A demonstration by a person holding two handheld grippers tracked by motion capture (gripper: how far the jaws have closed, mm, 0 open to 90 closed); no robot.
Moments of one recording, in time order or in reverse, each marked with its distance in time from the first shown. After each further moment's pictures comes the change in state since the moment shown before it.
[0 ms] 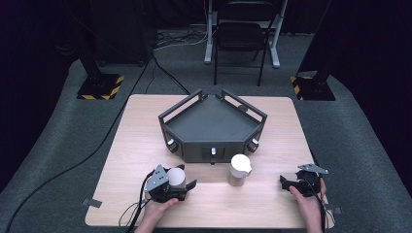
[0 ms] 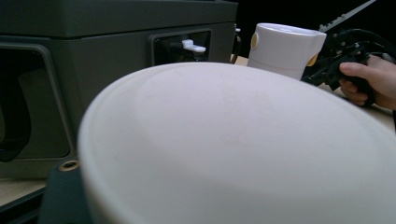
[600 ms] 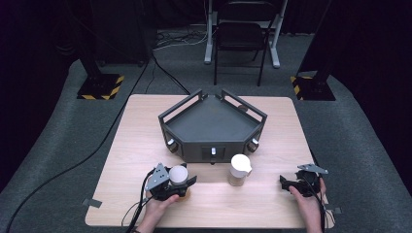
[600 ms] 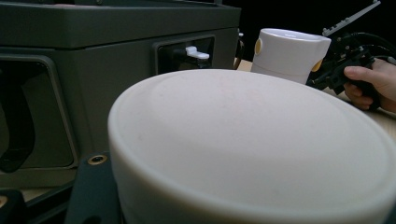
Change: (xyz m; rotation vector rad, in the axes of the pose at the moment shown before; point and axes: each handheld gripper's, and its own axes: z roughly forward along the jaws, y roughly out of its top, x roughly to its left) left arm -0.002 0.005 0.003 -0.002 0.013 0.021; right arm 0.001 0.000 0.000 0.000 0.002 0.000
